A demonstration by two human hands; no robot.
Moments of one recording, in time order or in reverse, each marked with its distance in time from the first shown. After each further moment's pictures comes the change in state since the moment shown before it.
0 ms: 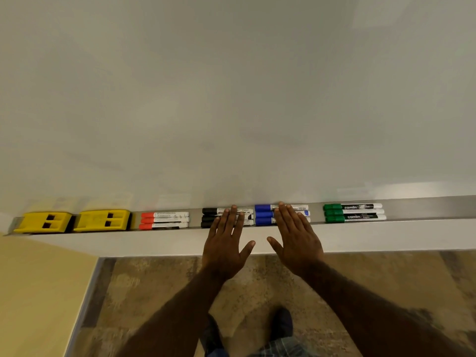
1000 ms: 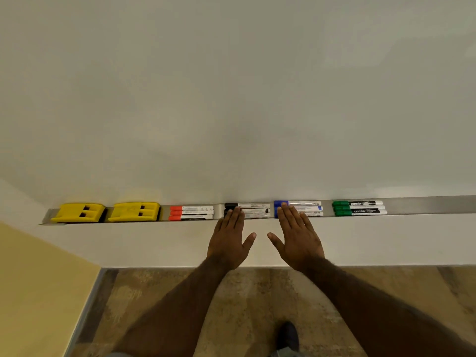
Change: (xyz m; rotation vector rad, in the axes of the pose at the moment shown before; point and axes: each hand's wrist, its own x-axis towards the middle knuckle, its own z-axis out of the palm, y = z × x) left_hand -0.040 -0.032 -0.046 -0.164 -0.008 -0.004; right_hand -0.028 -0.063 -0.032 -0.020 0.045 0.022
